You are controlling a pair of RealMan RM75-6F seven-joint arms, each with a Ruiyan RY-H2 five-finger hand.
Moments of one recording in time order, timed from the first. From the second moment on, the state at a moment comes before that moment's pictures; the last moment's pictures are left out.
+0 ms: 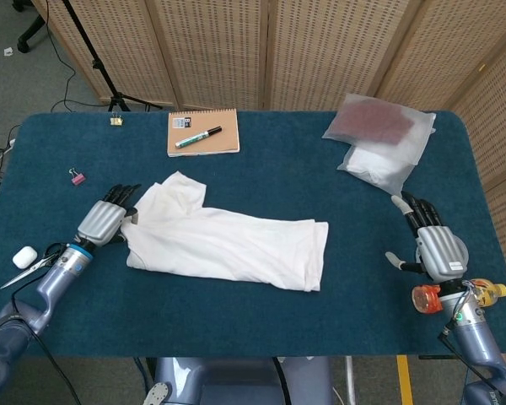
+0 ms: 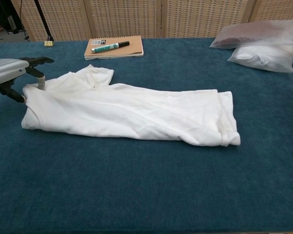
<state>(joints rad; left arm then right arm) -0.65 -1.78 0.07 -0.39 1.60 1.08 -0.61 0.36 -1.22 0.14 -1.48 -1.46 1.27 0.27</state>
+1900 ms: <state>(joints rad) -0.79 -1.78 -0.16 -0.87 1.46 1.12 -0.19 0.35 -1.17 0.14 -1.53 -1.49 1.30 0.37</state>
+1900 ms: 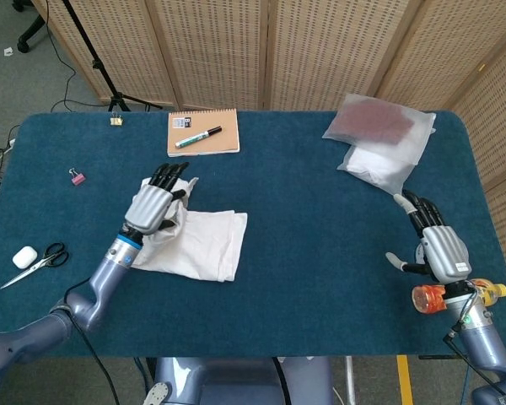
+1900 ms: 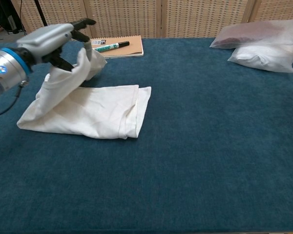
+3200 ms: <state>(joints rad) -0.80 -1.81 -0.16 -1.01 1.51 1.19 -0.31 0.35 -1.15 0.13 -1.54 -1.50 1.31 0.38</state>
